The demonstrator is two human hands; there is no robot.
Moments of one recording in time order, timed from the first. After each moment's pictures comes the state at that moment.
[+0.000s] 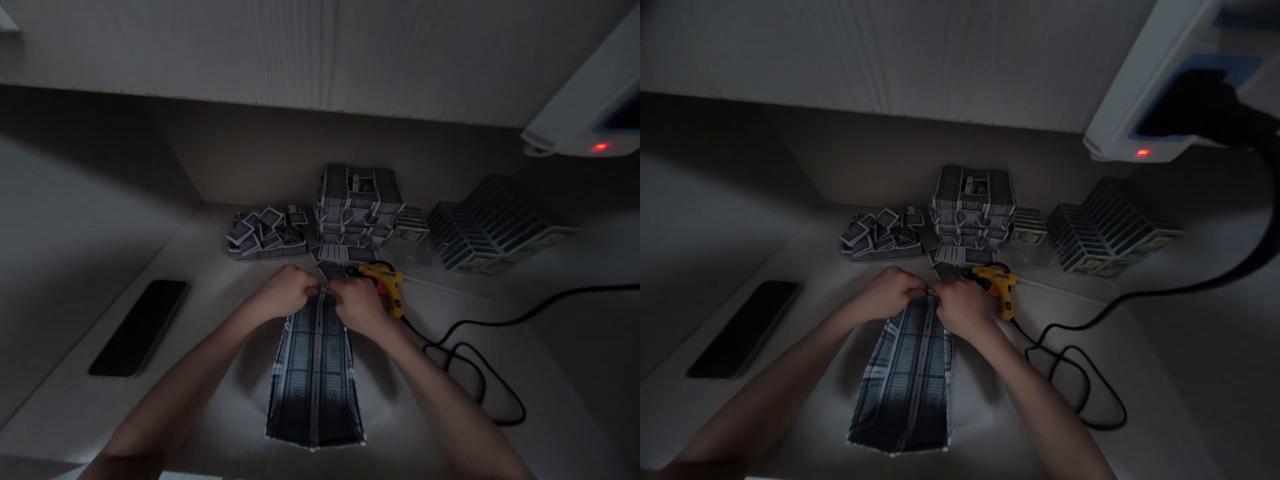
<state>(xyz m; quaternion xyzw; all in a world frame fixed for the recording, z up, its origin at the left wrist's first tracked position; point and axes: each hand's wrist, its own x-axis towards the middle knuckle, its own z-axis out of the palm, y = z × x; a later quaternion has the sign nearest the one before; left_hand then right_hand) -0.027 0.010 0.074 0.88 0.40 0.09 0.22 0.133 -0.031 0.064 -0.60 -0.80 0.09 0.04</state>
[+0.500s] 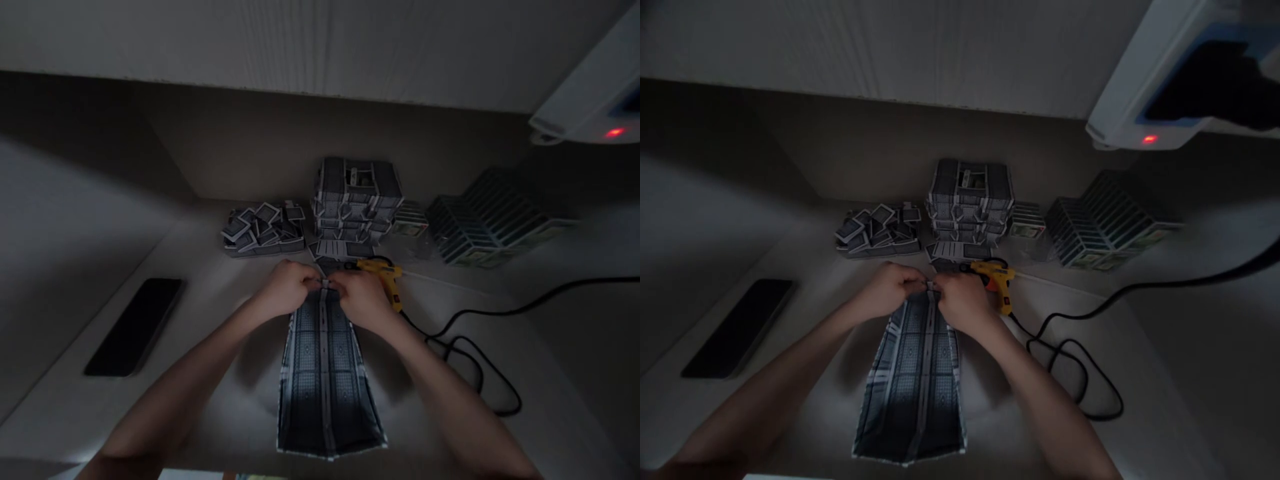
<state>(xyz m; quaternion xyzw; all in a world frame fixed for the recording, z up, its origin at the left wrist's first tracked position) -0.022 0.008 0.070 0.82 0.45 0.15 0.32 0.139 -0.033 0.071 -0.59 -0.79 0.11 0.10</state>
